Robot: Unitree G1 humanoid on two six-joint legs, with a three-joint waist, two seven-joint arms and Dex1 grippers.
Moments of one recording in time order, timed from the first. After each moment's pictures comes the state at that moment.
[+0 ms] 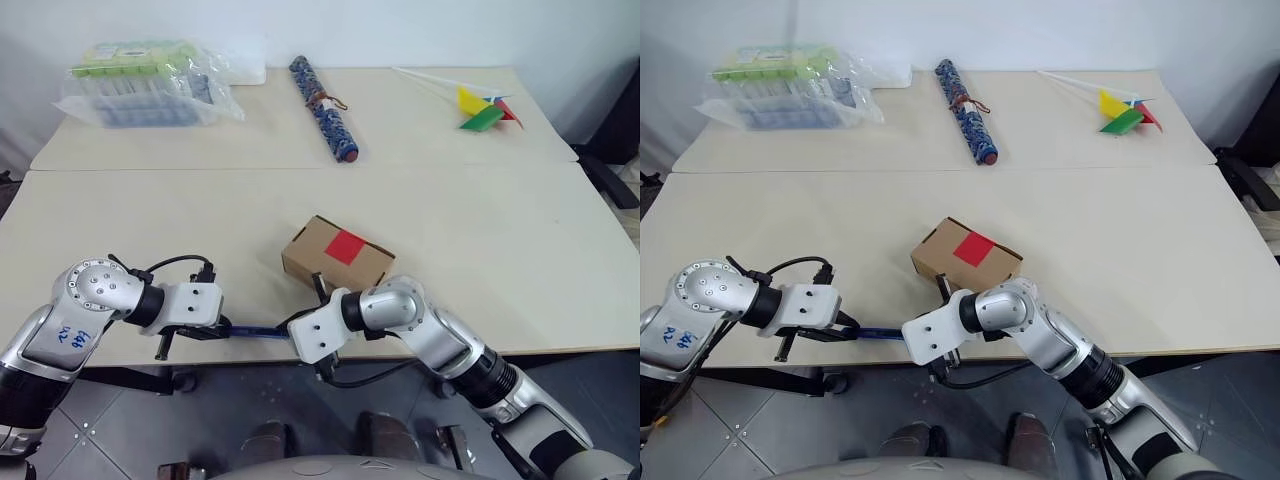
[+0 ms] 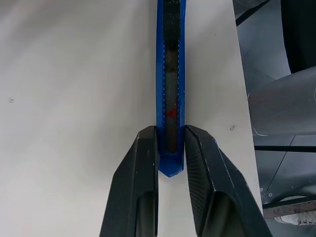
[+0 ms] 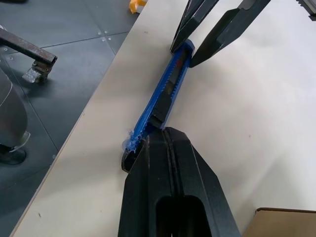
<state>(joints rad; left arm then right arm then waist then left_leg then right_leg) -0.30 1.03 -0.13 -0.17 -0.06 0.19 -1.30 -0.61 -0.38 0.62 -0.15 -0.28 0.03 1.03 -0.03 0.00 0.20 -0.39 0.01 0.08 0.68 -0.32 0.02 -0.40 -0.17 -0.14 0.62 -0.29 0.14</state>
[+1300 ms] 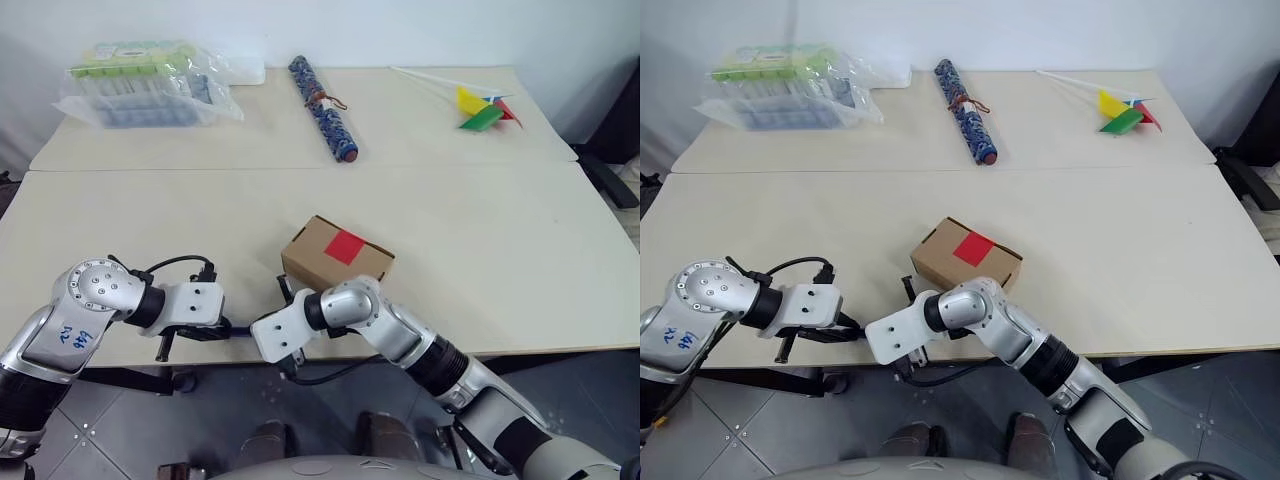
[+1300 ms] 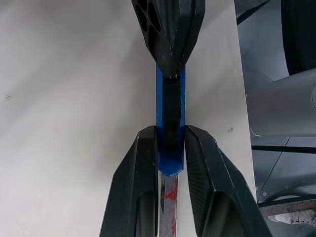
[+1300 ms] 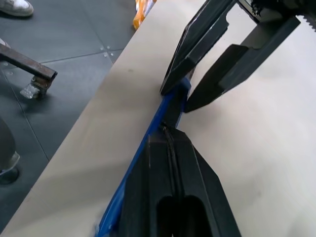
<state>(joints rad) -0.30 1.03 -0.13 -0.20 -0.06 0.25 -1.30 -0.70 -0.19 0.69 0.09 -0.33 -0.05 0.99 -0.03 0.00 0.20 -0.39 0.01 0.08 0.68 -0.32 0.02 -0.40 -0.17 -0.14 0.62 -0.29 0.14</state>
